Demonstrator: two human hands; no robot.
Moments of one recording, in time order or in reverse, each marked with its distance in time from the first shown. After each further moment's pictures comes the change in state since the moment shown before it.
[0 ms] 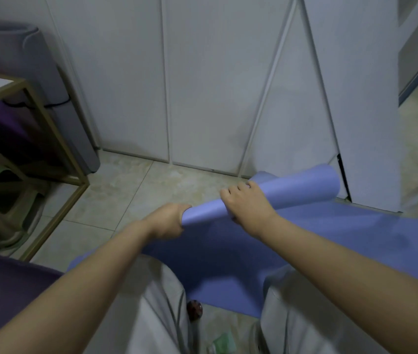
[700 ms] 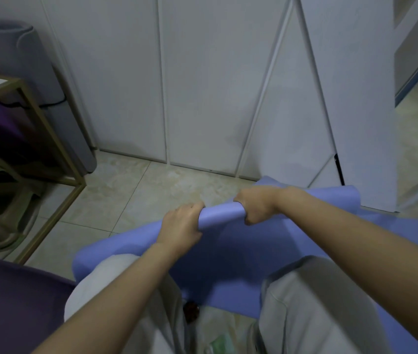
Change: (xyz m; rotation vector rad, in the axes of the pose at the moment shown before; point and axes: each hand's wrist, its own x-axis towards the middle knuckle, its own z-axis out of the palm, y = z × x) left_hand -0.001 0.040 0.033 0.146 0.512 0.032; right_hand 0.010 0.044 -0.010 0.410 -0.483 -0.082
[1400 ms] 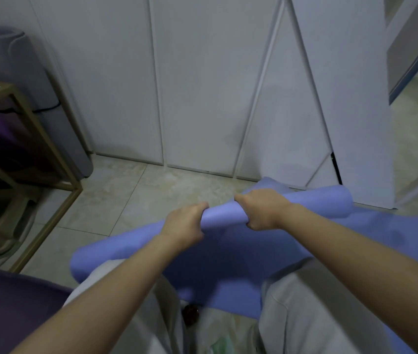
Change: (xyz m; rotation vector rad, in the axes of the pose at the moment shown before) left_hand 0.018 0.010 -0.007 0.019 -0.262 0.006; right_hand -0.008 0.013 0.028 -0.130 0.287 0.016
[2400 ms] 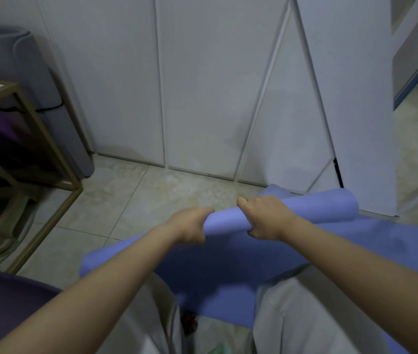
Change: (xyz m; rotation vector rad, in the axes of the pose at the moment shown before) left_hand 0.020 -0.004 -0.007 -0.082 -0.264 0.073; right_hand -0.001 0.000 0.009 -0.080 0.190 -0.046
